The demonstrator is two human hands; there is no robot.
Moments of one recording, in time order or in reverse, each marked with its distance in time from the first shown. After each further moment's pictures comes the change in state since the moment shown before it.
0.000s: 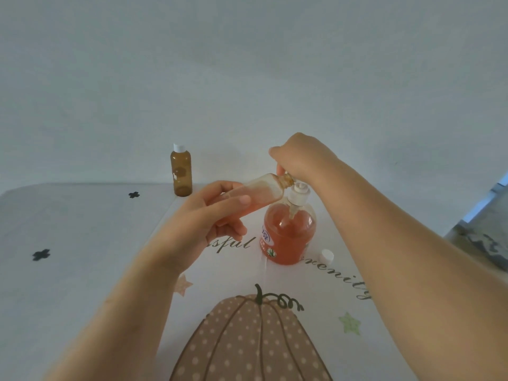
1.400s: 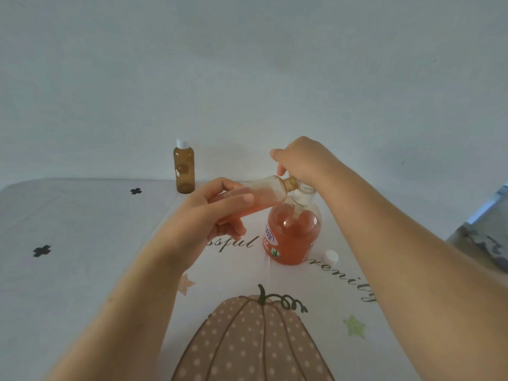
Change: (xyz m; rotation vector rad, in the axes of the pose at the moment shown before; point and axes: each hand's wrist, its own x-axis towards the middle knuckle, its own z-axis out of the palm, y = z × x) left_hand 0.002 -0.001 -0.003 0.007 0.019 0.011; right_hand 0.008 0.009 0.014 0.066 -0.041 -0.063
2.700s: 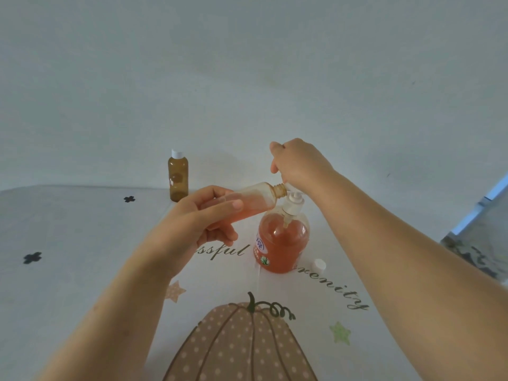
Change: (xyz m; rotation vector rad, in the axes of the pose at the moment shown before) left_hand -0.005 0.007 0.000 -0.044 0.000 0.010; right_hand -0.007 -0.008 -0.014 0.033 0.095 -0.013
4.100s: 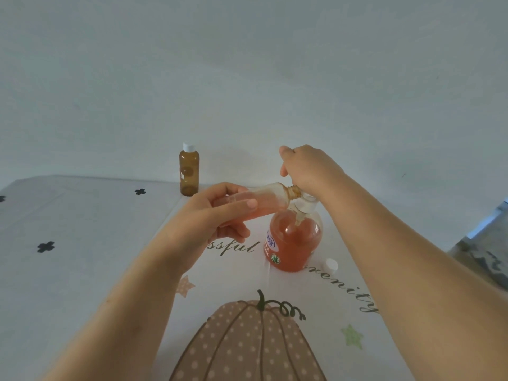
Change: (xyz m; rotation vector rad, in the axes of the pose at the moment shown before) left_hand 0.003 -0.005 -0.003 0.029 0.005 -0.022; right_hand -0.009 -0.002 0.009 -0.056 -0.089 0.021
